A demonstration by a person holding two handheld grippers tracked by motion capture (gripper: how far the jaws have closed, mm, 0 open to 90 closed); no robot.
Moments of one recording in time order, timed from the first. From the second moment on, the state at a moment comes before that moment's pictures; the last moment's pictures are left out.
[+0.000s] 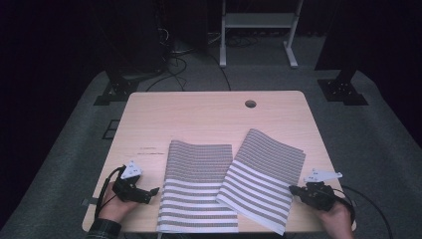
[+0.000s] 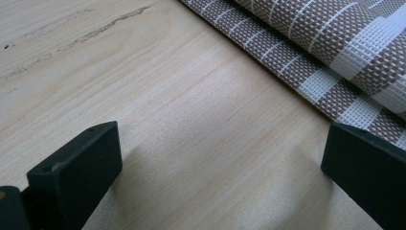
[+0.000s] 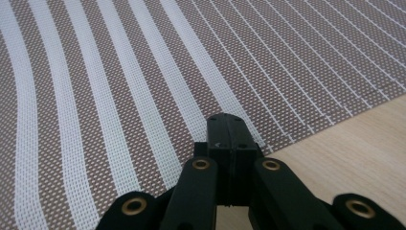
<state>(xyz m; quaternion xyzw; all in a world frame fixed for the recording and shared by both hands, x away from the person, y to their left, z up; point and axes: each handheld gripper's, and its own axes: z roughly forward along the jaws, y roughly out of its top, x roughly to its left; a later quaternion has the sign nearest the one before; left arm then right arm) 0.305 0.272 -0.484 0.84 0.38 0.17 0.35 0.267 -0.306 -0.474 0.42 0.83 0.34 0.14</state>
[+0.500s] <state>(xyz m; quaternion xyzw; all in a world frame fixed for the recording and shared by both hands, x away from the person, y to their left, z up) 0.305 0.272 -0.484 0.84 0.38 0.17 0.35 0.296 -0.325 -0.473 0.45 0.81 0.33 0.17</state>
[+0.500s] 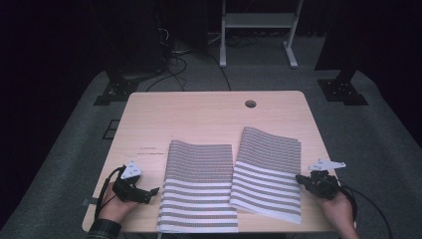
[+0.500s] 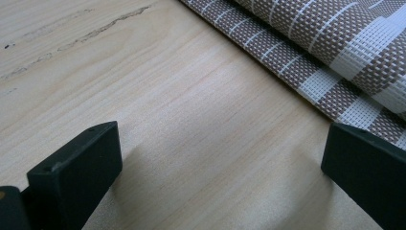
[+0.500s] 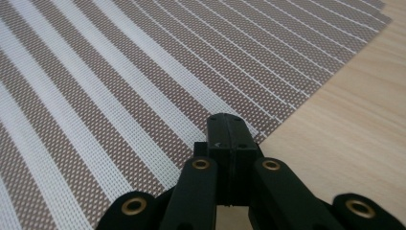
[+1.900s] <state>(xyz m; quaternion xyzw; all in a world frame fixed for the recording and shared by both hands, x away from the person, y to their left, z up) 0.305 0.271 -0.484 0.84 0.38 0.17 0.35 0.252 -0.336 -0.472 0.46 0.81 0.31 0.19</state>
